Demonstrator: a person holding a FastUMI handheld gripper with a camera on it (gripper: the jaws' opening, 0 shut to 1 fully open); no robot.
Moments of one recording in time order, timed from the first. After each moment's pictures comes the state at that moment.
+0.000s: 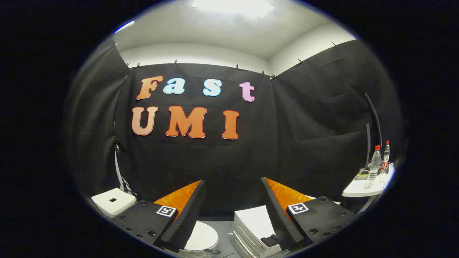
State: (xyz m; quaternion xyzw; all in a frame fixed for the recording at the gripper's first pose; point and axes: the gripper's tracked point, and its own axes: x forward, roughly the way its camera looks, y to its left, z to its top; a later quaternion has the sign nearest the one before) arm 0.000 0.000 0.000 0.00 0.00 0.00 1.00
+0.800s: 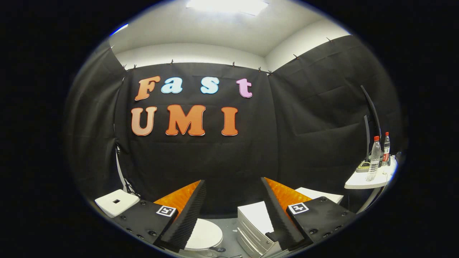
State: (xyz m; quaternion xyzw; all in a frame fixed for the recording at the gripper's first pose) arm -0.018 -0.001 -0.017 0.02 0.01 -0.01 1.00
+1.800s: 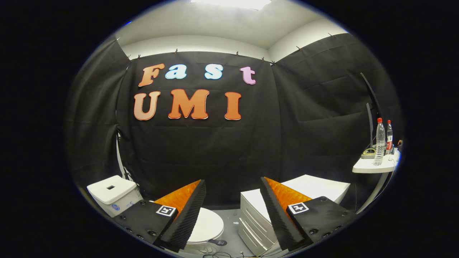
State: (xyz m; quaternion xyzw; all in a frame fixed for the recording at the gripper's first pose) arm -0.017 0.014 -0.137 0.01 0.05 0.00 1.00
